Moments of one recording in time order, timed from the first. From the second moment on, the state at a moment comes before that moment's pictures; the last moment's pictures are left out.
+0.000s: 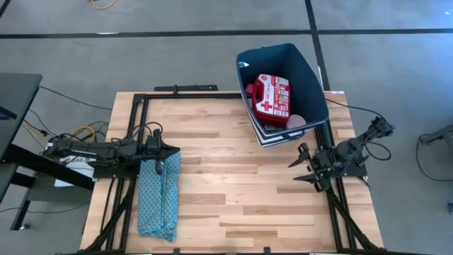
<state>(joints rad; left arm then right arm) -0.10 0.18 0.02 0.05 -0.27 -0.18 0.57 0.01 0.01 0.05 0.23 -0.02</state>
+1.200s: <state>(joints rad) -0.10 0.18 0.02 0.04 -0.27 -0.17 0.57 0.02 0.01 0.05 0.22 -0.02</state>
